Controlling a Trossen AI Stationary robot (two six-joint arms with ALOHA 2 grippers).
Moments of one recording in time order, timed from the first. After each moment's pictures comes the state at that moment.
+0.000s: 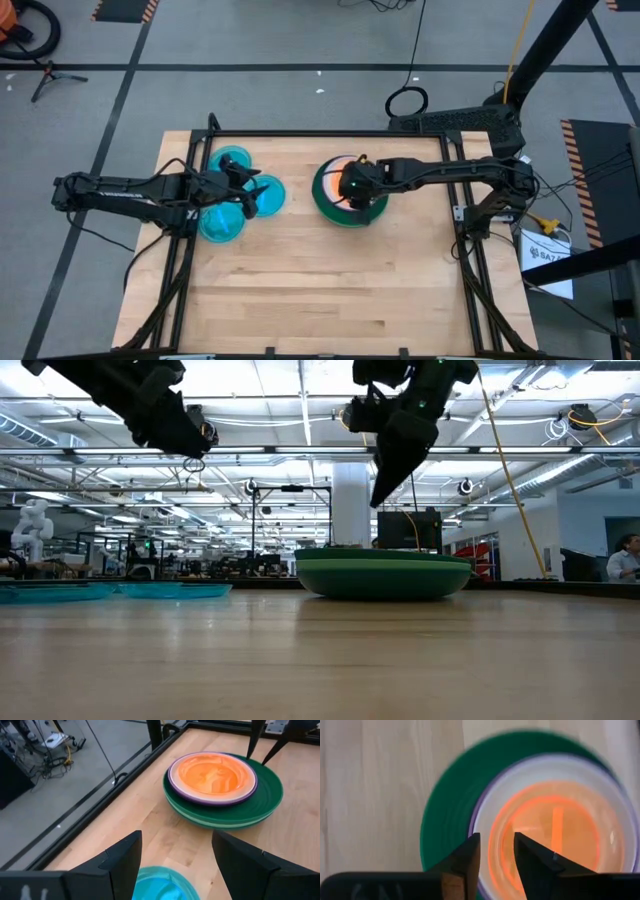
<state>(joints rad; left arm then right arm) 0.03 0.83 0.65 -0.35 -0.46 -0.18 -0.13 1.61 1.24 -0.71 0.08 -0.08</state>
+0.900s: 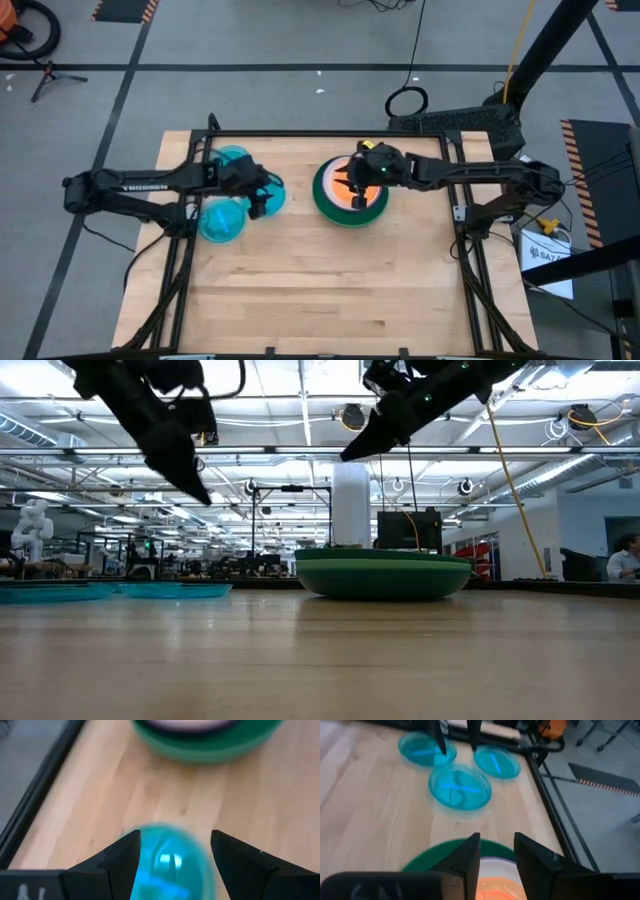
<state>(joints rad) 0.24 1.10 0.74 -0.49 -0.12 0.05 -0.21 1.40 0.95 -0.05 0.04 -0.28</state>
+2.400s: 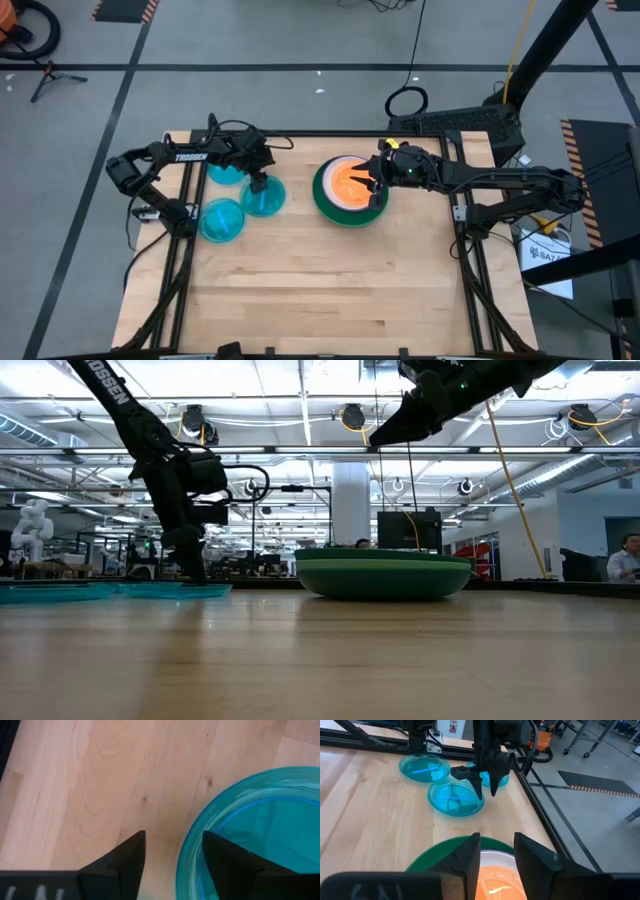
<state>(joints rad) 0.75 1.55 0.75 -0.34 0.12 0.44 -0.22 1.18 0.81 -0.03 0.05 -0.21</state>
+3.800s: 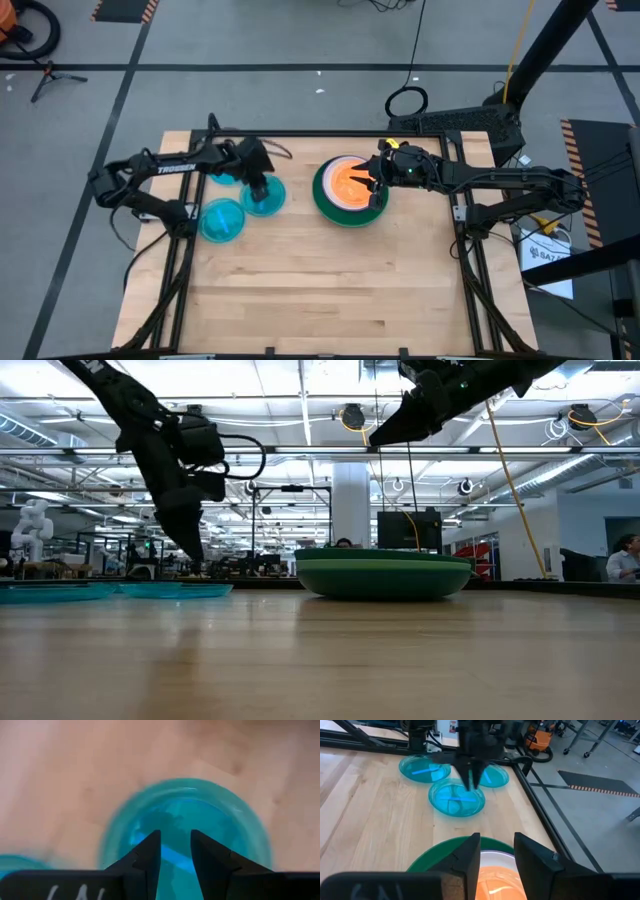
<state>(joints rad) 0.59 1.37 0.73 -0.48 0.14 0.13 -0.22 1.18 0.81 -0.03 0.05 -0.21</state>
